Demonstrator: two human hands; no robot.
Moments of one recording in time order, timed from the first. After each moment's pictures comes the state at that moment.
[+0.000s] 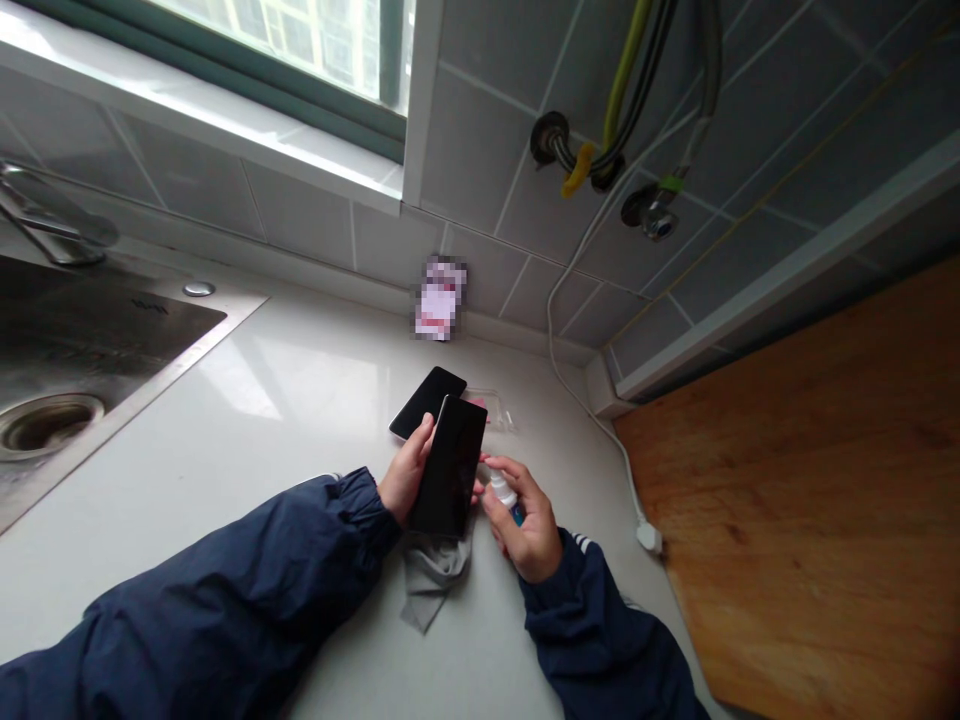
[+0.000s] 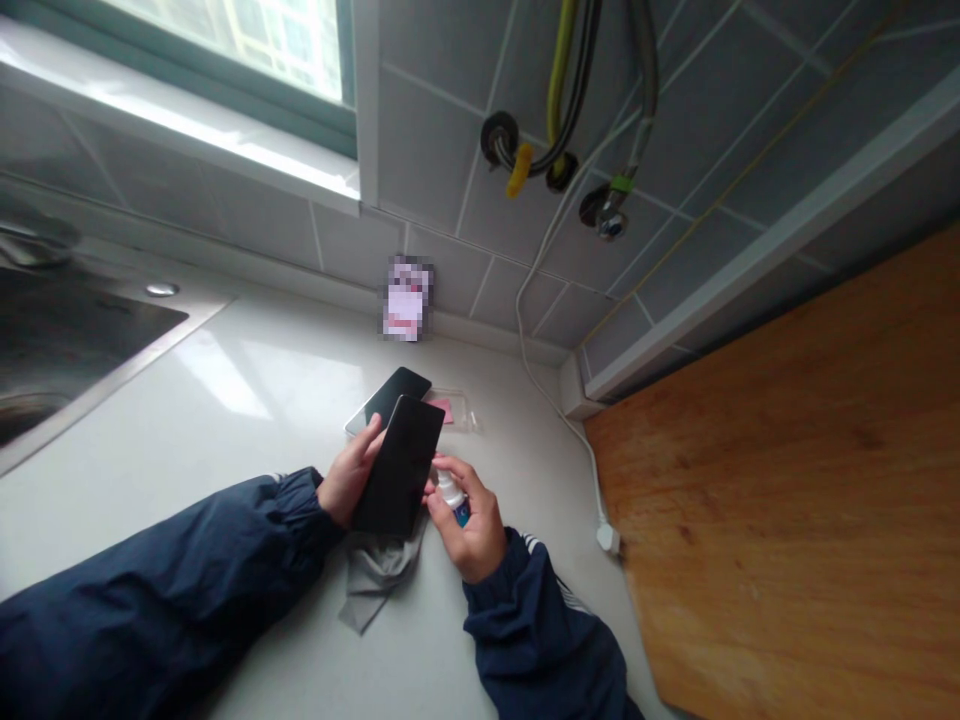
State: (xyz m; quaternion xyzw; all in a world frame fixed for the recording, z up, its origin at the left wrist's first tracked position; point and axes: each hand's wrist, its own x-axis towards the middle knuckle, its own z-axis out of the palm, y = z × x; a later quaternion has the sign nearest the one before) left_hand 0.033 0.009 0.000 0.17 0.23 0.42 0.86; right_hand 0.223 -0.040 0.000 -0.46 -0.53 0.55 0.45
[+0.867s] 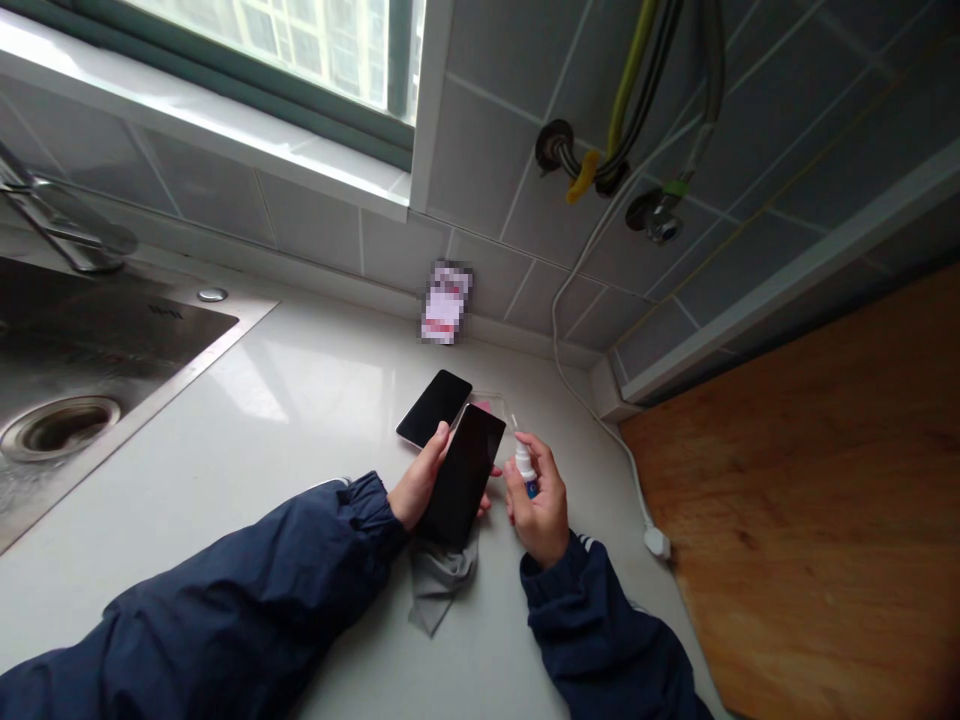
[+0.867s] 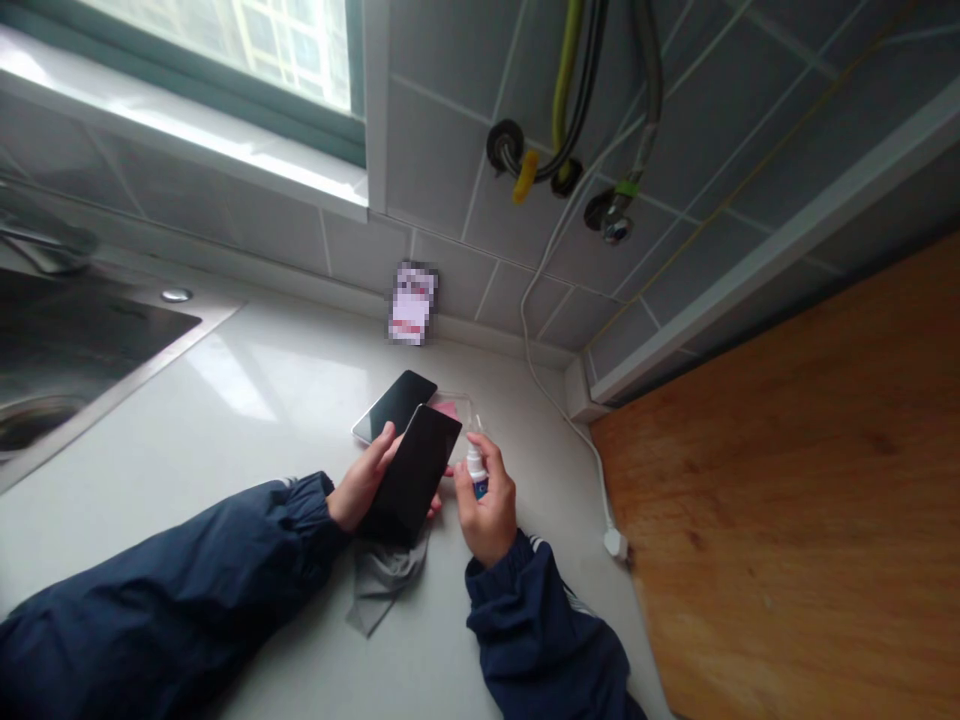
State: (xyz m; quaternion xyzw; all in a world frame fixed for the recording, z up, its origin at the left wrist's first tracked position) left_hand 0.038 0.004 0.004 0.24 0.25 0.40 0.85; right_hand 0.226 -0.016 -0.007 -0.51 -0.67 0.26 0.48
